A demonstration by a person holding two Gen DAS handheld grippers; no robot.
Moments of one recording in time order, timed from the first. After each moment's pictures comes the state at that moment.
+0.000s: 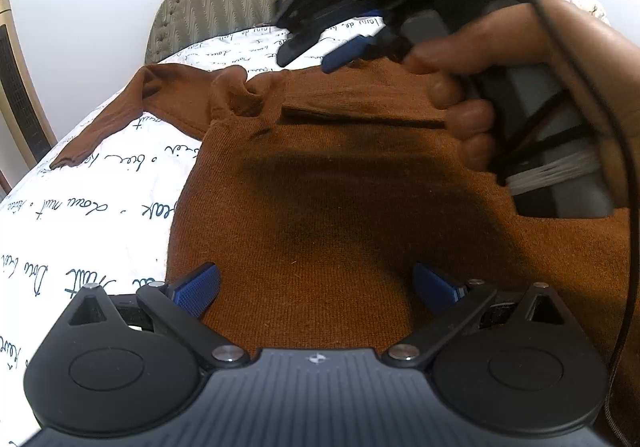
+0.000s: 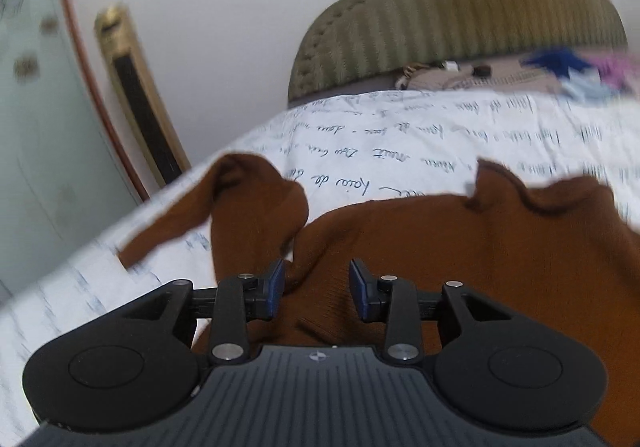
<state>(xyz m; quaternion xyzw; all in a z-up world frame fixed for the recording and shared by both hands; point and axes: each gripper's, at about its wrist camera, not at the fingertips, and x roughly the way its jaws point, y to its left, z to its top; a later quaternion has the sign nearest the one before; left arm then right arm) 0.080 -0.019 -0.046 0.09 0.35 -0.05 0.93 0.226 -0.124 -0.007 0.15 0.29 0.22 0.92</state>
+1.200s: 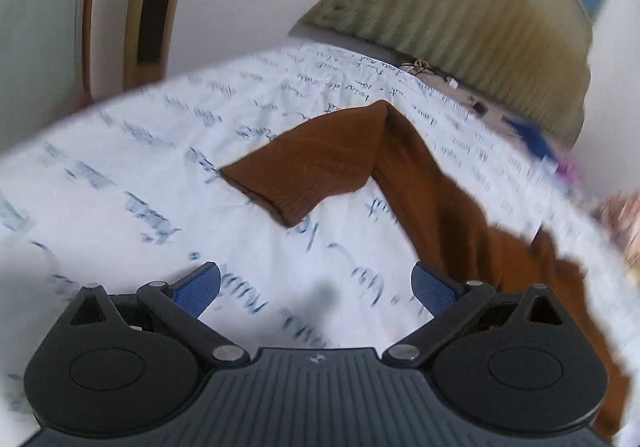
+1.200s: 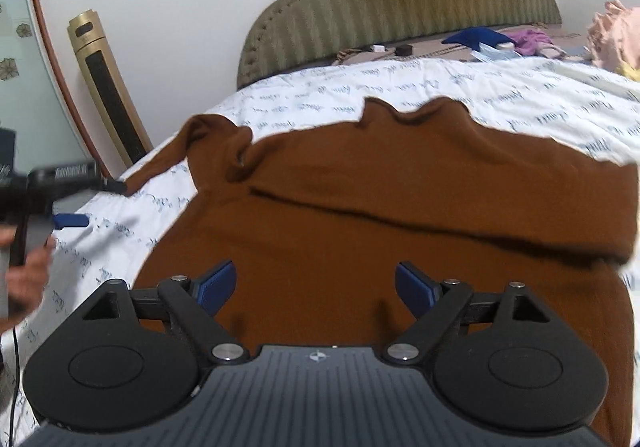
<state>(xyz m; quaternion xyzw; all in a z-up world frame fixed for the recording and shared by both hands) 0.195 0.211 0.008 -0.24 0.36 0.06 0.90 0.061 -0.188 -0.010 0.11 0.31 0.13 0.93</state>
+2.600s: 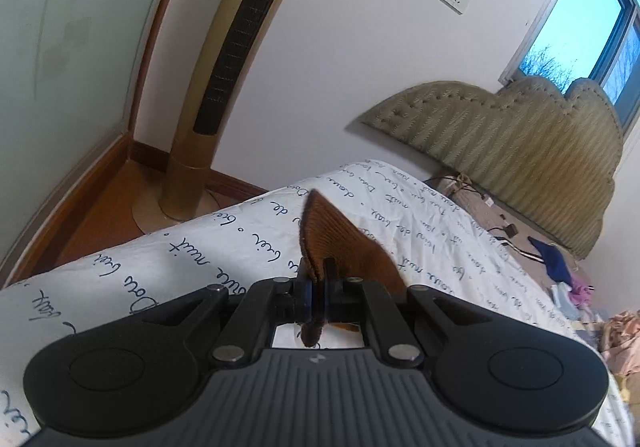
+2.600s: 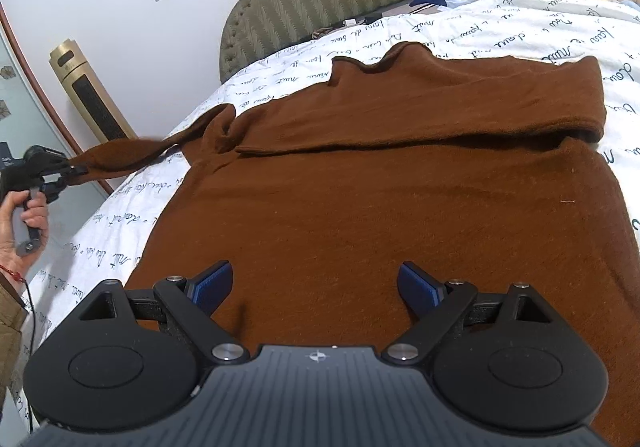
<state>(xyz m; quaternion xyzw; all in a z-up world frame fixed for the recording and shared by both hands) 0.197 0.322 0.054 -0.28 0.25 0.13 0.92 0.024 -0.205 -0.038 0.18 0.34 0.12 0.91</state>
